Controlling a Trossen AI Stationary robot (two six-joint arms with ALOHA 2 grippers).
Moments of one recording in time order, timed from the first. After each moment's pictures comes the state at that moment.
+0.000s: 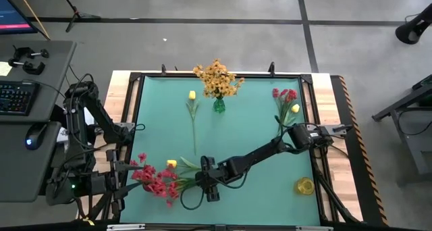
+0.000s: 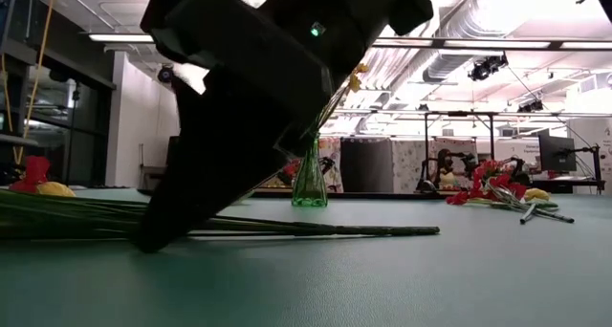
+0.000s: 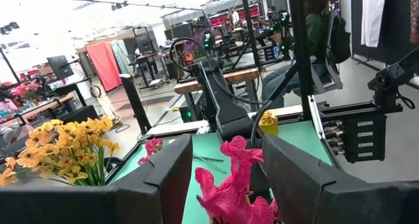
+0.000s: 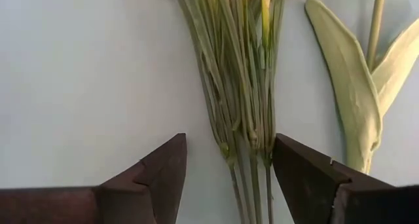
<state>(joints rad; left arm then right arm) -1.36 1.21 0.98 0.13 -1.57 0.12 0.37 2.33 1.69 -0.28 0.10 0.18</state>
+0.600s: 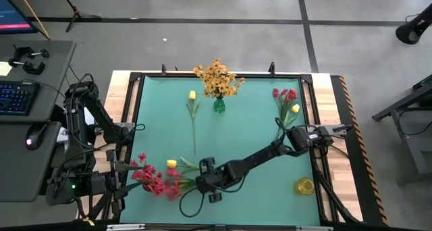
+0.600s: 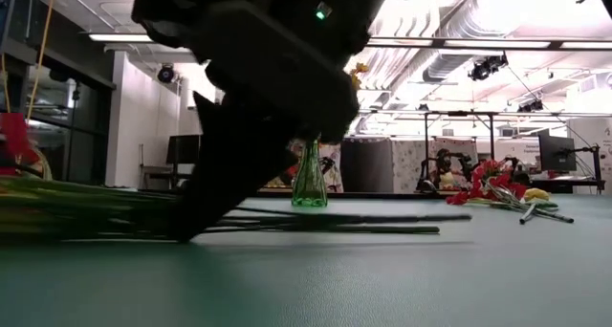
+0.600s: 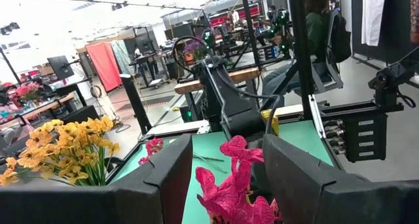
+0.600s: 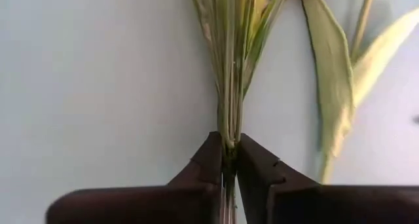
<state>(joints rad) -1.36 1.21 0.98 0.12 -1.57 0.12 0.41 2.35 1.81 -0.50 0.20 0.09</state>
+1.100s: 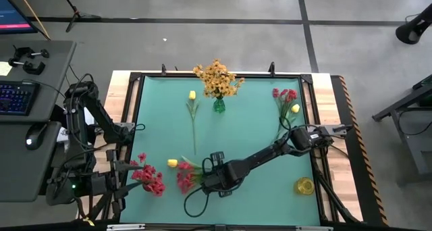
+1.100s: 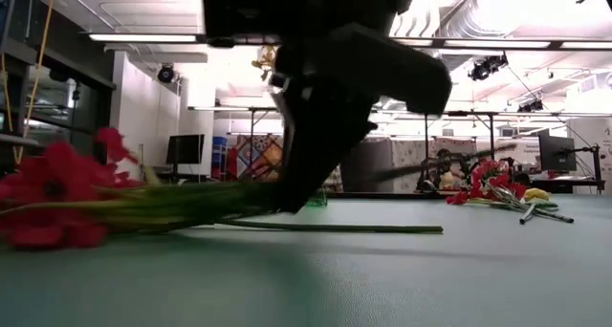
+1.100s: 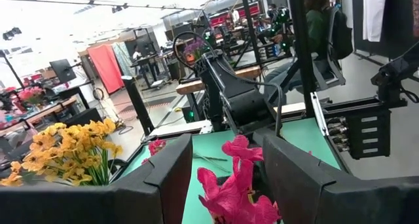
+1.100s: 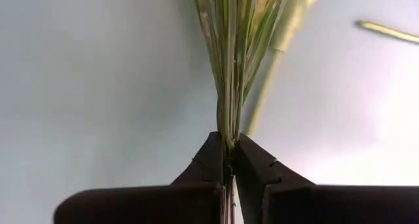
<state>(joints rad) -1.35 1.21 0.98 0.13 -1.57 0.14 0.42 2.33 1.92 -0.93 0.30 0.11</state>
